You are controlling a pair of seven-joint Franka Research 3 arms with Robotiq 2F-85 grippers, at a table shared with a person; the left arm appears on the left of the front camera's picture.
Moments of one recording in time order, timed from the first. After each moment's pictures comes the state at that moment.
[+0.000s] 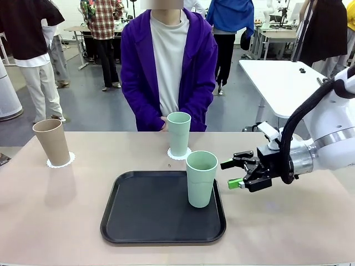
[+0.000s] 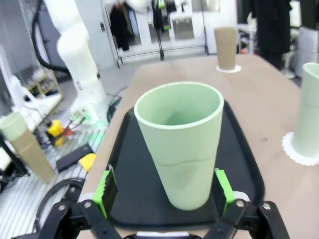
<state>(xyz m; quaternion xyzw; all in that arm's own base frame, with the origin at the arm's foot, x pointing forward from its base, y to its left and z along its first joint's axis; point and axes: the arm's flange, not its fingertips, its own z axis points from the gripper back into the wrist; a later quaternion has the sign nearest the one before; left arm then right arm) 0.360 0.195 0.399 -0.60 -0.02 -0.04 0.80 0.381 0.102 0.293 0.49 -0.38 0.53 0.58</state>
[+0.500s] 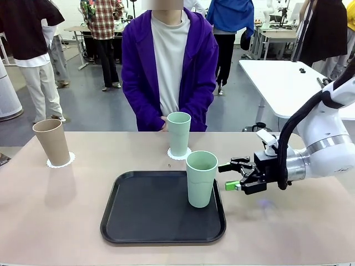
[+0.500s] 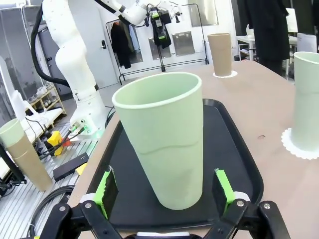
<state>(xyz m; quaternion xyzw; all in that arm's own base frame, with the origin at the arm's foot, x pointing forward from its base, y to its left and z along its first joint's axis) 0.360 0.195 0.399 -0.60 -0.02 -0.04 0.80 0.396 0.103 0.257 0.52 -0.39 0.51 0.57</state>
